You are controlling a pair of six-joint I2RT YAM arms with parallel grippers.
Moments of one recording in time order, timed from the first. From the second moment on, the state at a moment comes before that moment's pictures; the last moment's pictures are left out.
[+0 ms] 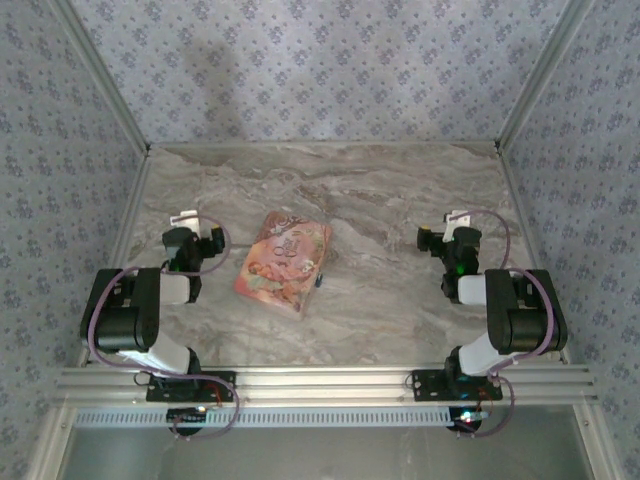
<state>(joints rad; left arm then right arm) 0.00 1.54 0.39 0.74 -0.14 -0.04 -0.02 1.52 0.37 0.74 0.06 -0.01</state>
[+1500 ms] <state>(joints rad) -0.60 0.54 0.42 -0.65 -0.02 -1.15 0.34 1.81 1.31 -0.29 -0.61 0.48</state>
